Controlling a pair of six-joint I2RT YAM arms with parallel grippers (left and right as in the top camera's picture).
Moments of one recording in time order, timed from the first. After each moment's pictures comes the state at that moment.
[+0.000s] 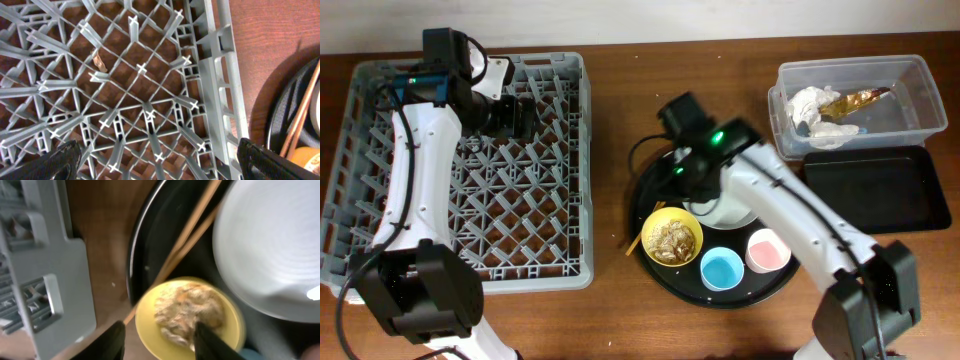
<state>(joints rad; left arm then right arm) 0.07 1.89 1.82 -1.10 0.21 0.16 0.53 1.77 1.50 -1.04 -0.16 0.56</state>
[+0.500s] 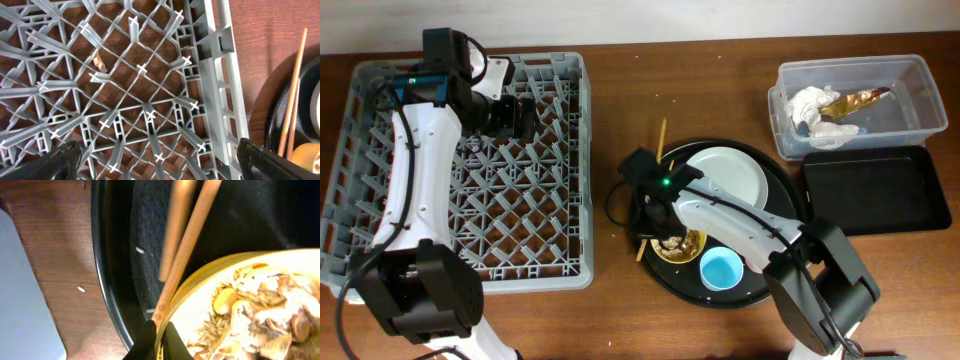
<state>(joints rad) 0.07 1.89 1.82 -1.10 0.21 0.16 0.69 1.90 1.30 -0.81 -0.11 0.76</state>
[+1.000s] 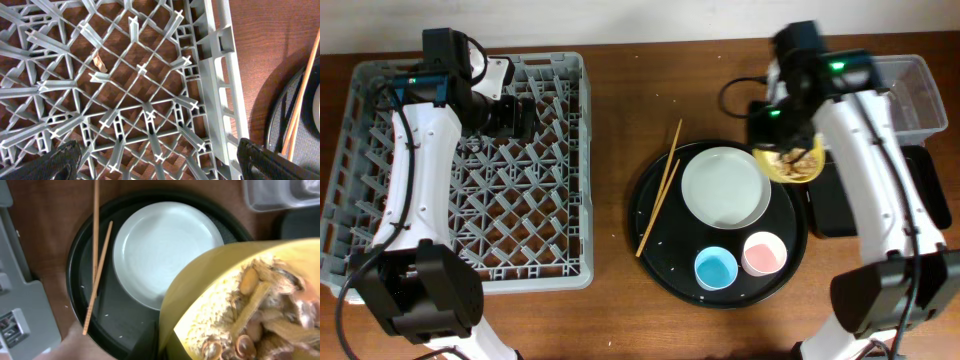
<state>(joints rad) 0.07 1.89 1.82 -1.10 0.21 0.16 0.09 1.82 1.90 -1.43 -0.13 0.23</state>
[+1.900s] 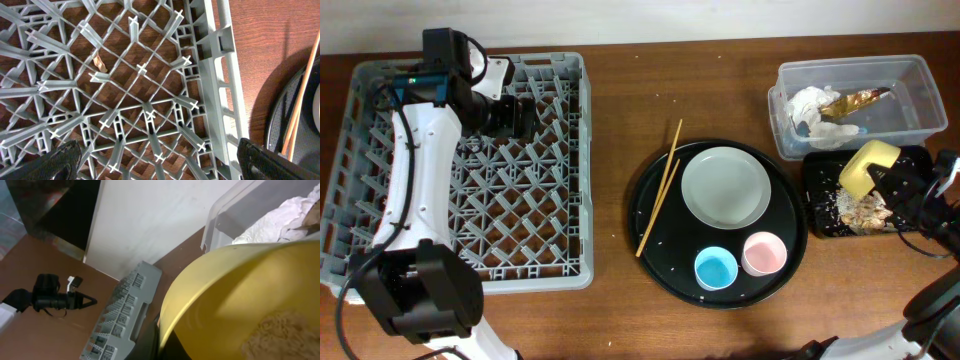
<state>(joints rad) 0.07 1.89 1.82 -1.10 0.21 0.16 -0.90 1.81 1.10 -0.83 -1.51 -0.58</state>
